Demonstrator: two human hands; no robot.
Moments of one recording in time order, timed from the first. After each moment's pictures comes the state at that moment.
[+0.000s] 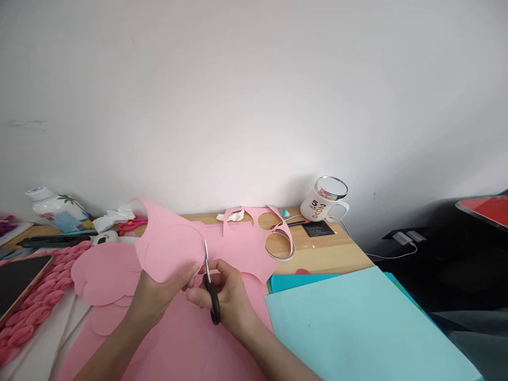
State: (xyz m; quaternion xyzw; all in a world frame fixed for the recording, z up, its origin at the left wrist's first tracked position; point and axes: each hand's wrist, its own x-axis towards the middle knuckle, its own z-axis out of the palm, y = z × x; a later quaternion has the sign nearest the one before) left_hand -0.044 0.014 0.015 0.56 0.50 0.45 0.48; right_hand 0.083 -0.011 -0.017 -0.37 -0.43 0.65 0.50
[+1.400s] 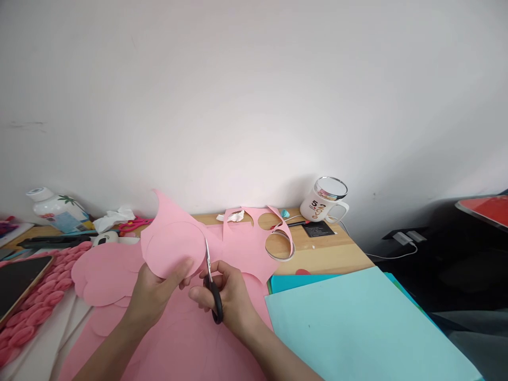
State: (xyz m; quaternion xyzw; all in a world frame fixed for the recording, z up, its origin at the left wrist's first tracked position) left_hand -0.052 0.019 0.012 0.60 0.49 0.44 0.47; right_hand 0.085 -0.010 -0.016 -0.43 -0.44 0.63 0.47
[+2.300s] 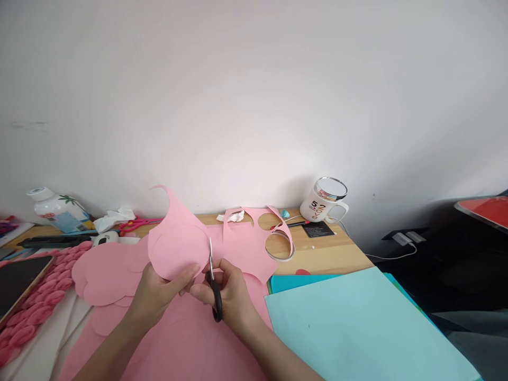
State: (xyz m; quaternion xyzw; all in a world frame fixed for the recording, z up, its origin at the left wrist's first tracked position) left_hand -0.044 0.014 0.021 0.57 0.51 0.44 0.46; right_hand 0.085 -0.010 -0.017 -0.40 -0.44 0.62 0.50
